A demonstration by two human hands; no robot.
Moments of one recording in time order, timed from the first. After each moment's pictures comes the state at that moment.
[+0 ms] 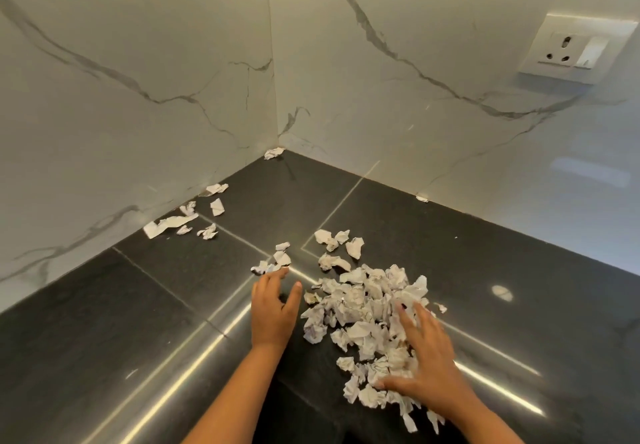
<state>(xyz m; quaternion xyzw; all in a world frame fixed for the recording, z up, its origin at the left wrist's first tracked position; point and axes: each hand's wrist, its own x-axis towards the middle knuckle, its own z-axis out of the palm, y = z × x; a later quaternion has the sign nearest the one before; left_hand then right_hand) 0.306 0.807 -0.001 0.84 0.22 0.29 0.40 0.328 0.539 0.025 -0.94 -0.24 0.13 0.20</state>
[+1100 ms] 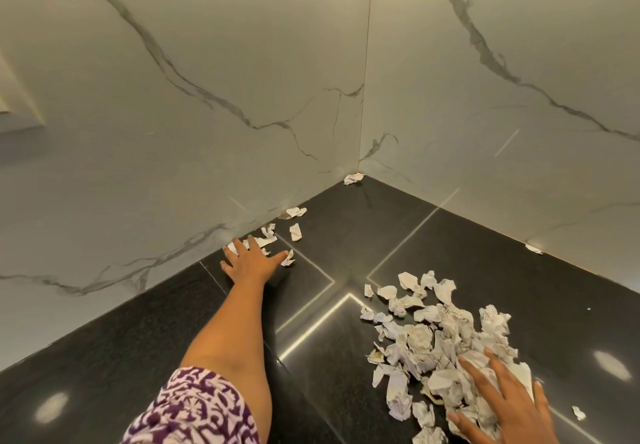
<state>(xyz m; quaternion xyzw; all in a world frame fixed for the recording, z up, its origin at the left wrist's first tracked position) 0.360 1.046 0.033 0.84 0.50 0.02 0.21 0.382 0.591 0.005 -0.97 -0.24 0.07 0.02</state>
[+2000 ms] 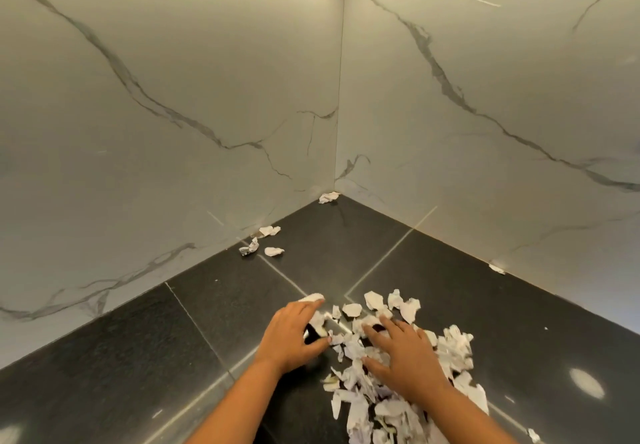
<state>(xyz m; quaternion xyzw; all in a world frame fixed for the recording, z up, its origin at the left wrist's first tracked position) 0.348 0.910 0.006 0.97 0.10 0.10 0.20 0.440 0.689 0.035 -0.92 -0.37 0.06 0.07</state>
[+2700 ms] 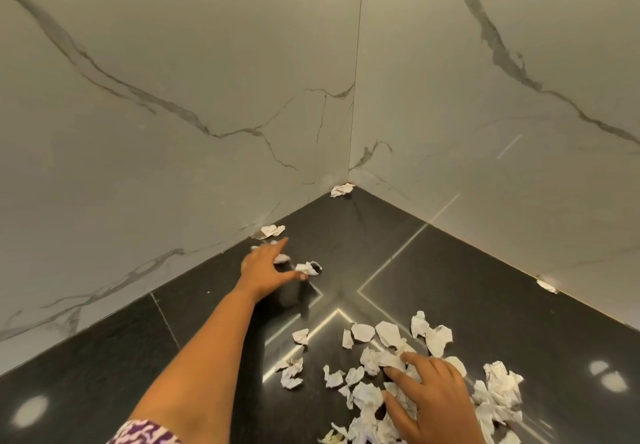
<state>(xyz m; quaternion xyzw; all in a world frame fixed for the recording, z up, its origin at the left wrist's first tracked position) 0.446 1.044 0.023 0.90 0.28 0.08 0.32 0.466 0.693 -0.011 -0.87 -0.42 -0.14 0.21</state>
